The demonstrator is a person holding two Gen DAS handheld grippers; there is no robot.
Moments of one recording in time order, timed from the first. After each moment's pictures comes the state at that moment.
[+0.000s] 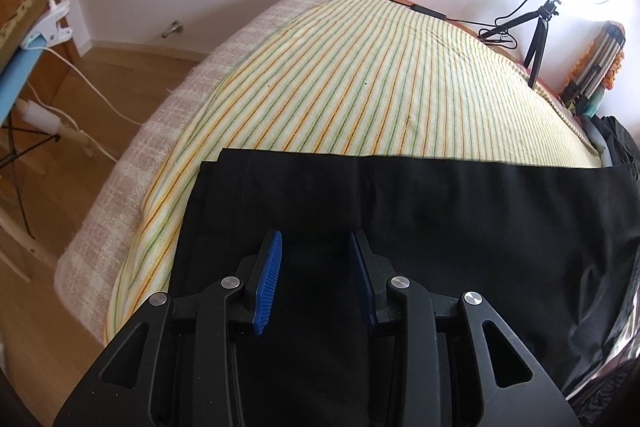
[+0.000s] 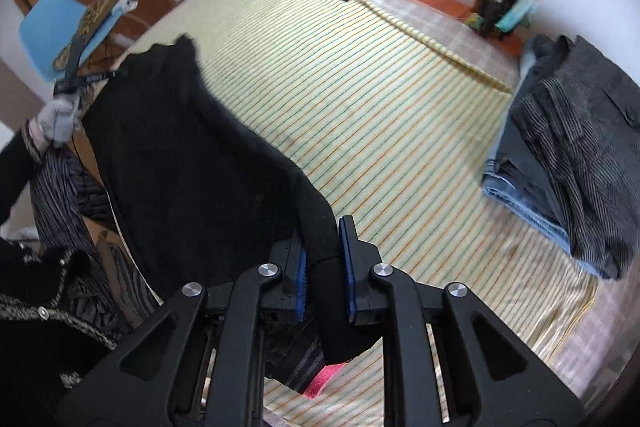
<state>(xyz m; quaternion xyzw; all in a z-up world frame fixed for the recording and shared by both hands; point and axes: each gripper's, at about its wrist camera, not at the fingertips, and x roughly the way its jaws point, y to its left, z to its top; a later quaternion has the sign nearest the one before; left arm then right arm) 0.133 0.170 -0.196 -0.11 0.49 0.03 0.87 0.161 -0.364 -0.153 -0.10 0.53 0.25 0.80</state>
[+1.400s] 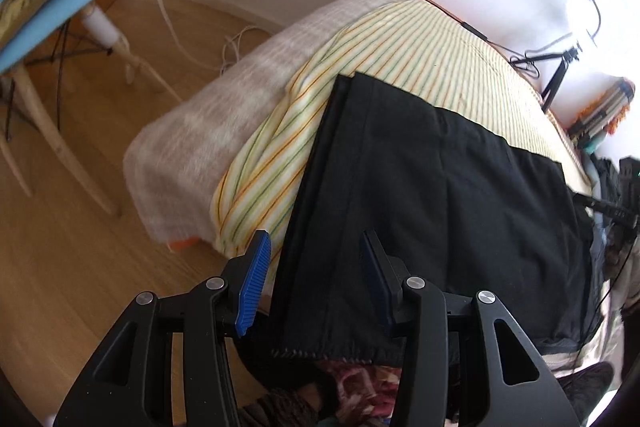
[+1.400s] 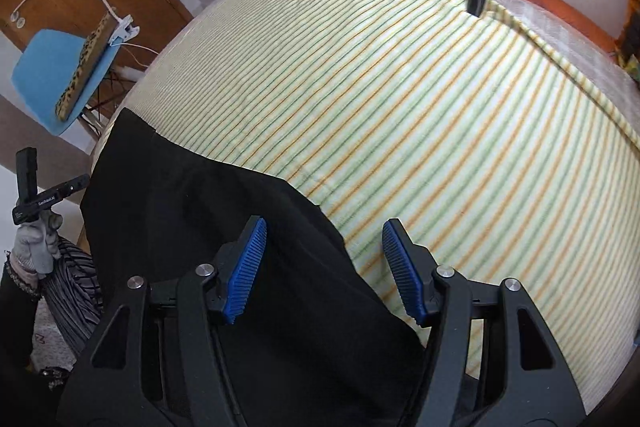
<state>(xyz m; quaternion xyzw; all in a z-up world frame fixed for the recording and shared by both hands) 0.036 0.232 -0.201 -0.22 0.50 0.07 0.83 0.259 -0.170 -0.233 -0.05 0.55 0.30 0.78</state>
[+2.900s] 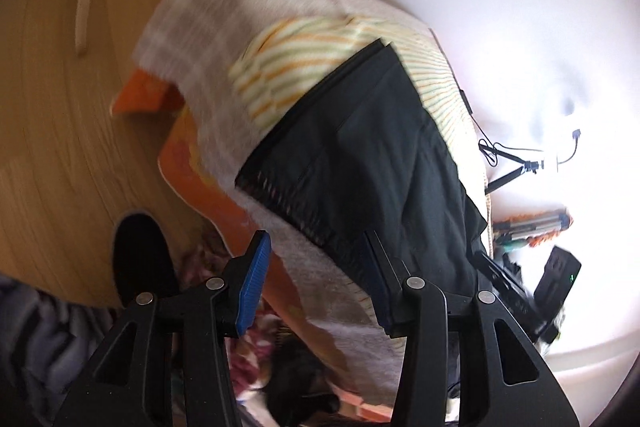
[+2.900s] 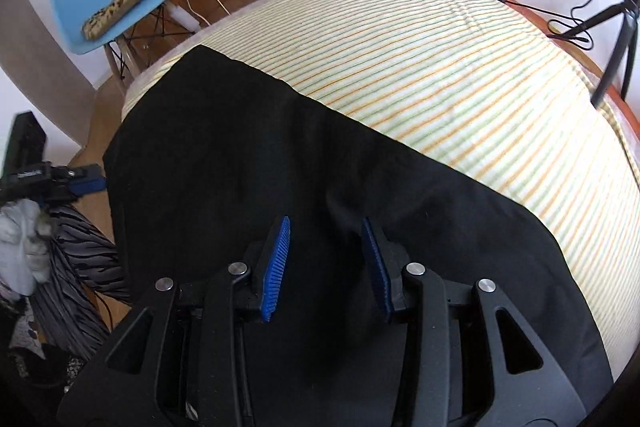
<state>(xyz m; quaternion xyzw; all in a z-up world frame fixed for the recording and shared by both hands) -0.039 0.223 -0.248 -0.51 0.42 0.07 0.75 0.172 -0.040 -0.226 -0.16 0.50 0.35 0.77</state>
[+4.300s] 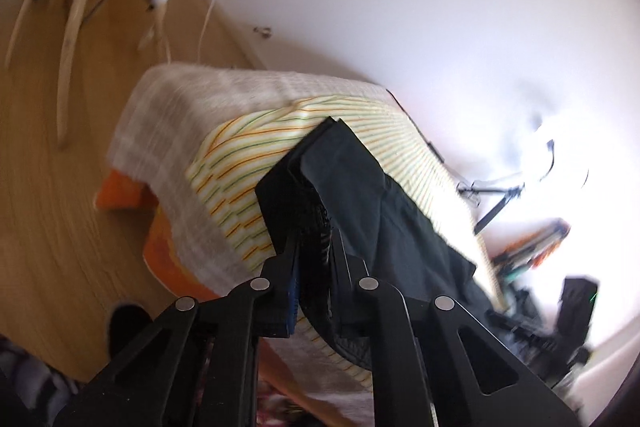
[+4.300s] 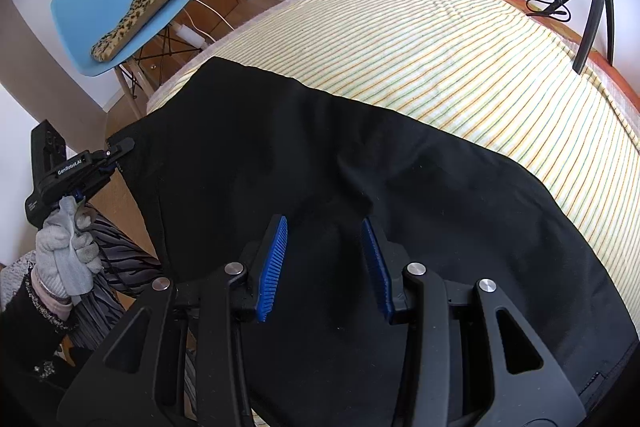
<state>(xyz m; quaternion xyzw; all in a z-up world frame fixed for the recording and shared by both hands) -0.034 0.206 -0.214 -0.41 0.29 0.09 0.86 0.149 -0.060 -0.207 -0.11 0.51 0.35 0.78</state>
